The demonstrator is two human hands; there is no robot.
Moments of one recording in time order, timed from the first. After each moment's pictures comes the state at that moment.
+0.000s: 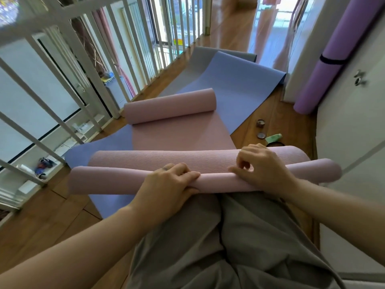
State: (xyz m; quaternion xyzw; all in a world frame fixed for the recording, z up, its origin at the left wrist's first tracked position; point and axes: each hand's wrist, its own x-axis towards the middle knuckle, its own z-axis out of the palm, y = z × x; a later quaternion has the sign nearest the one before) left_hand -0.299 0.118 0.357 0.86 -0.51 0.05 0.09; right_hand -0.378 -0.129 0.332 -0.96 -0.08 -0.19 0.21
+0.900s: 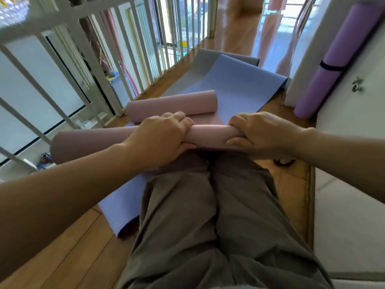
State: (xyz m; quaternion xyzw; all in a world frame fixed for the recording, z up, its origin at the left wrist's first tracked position) left_hand -0.268 0.094 0.440 0.86 -0.50 0.09 0.01; right_hand -0.345 -0.149 0.420 -0.97 -0.20 -0.12 0.03
